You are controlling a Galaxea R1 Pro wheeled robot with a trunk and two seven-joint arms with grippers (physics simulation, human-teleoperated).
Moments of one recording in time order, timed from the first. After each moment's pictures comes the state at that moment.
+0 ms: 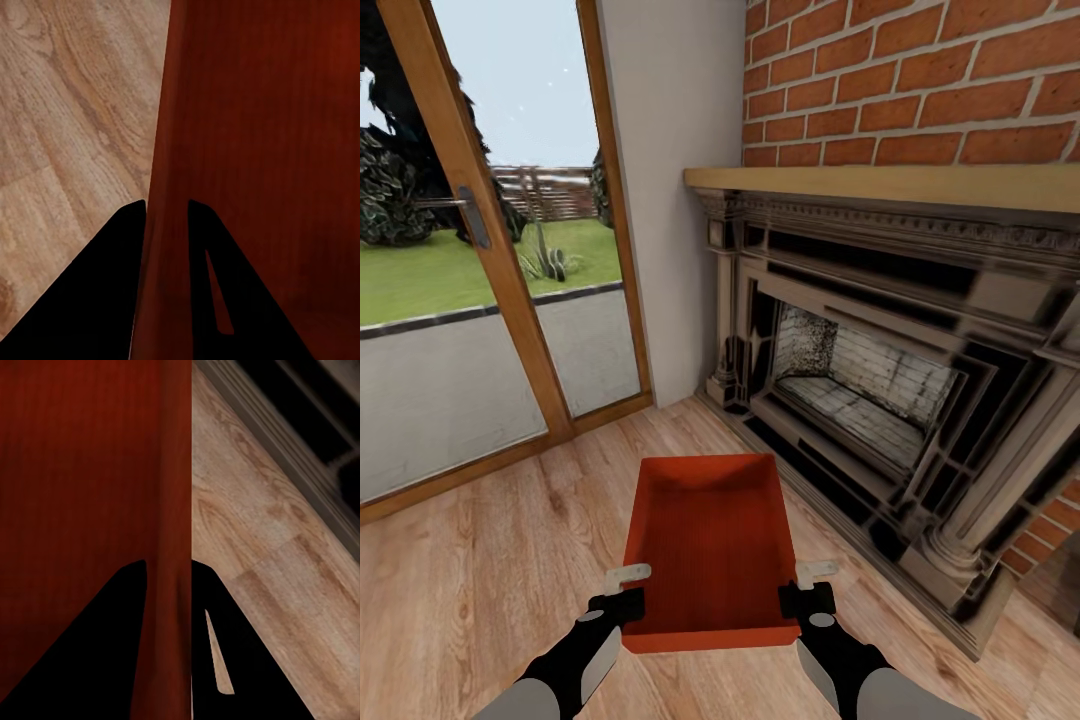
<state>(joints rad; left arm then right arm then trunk) -0.57 -0.07 -0.11 -0.36 0.22 0.05 0.16 -0.62 0.13 0.23 -0.23 -0.07 -0.09 -0.26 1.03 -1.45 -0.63</state>
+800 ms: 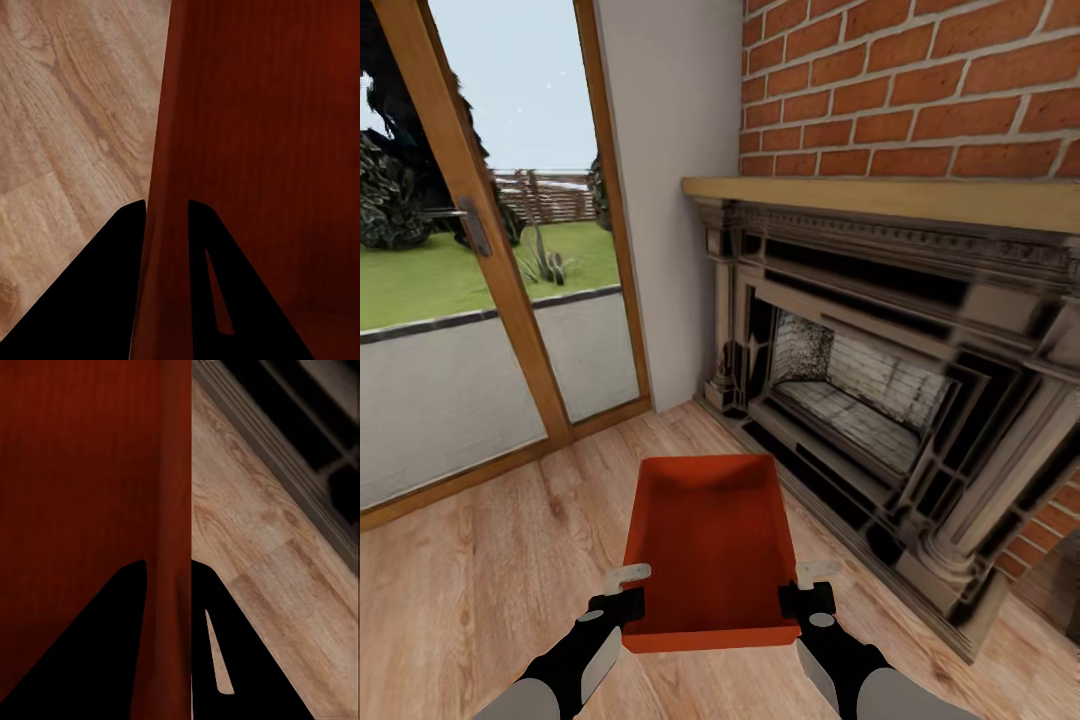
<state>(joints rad) -0.57 -0.07 -0.10 -0.36 0.23 0.05 0.16 -0.62 0.13 0.23 -0.23 -0.07 -0.09 -0.26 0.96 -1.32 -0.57</state>
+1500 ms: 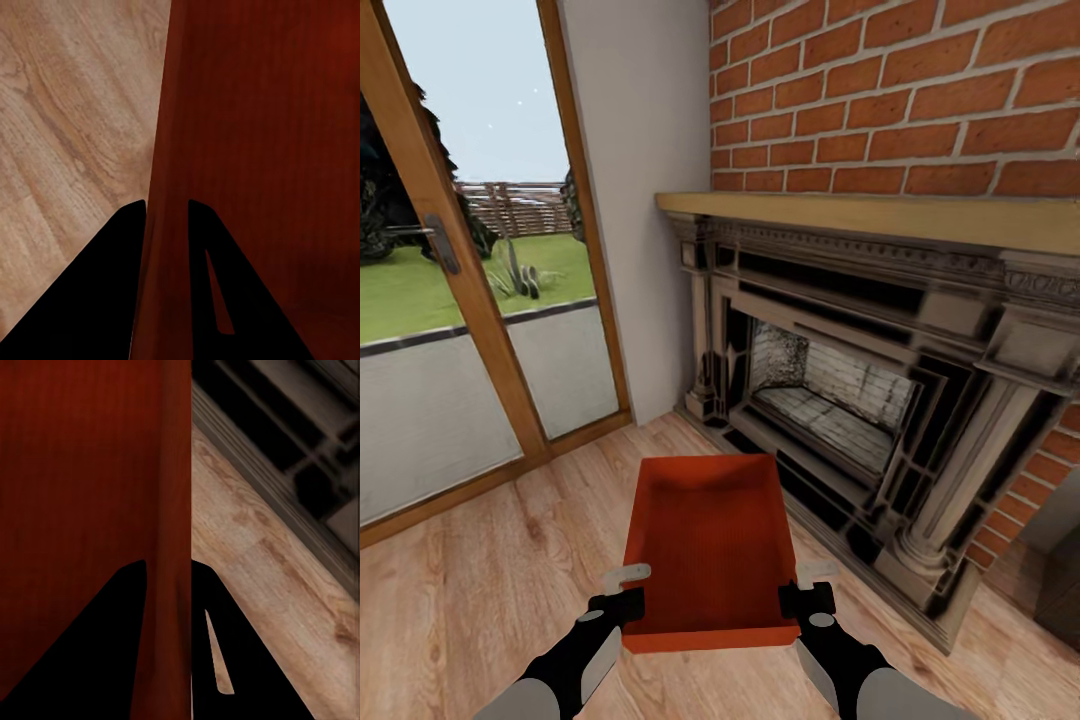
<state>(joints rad) -0.57 -0.07 -0.11 -0.36 0.23 0.05 0.16 -0.62 0.13 0.23 -0.23 -0.07 -0.09 -0.26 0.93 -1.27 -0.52</state>
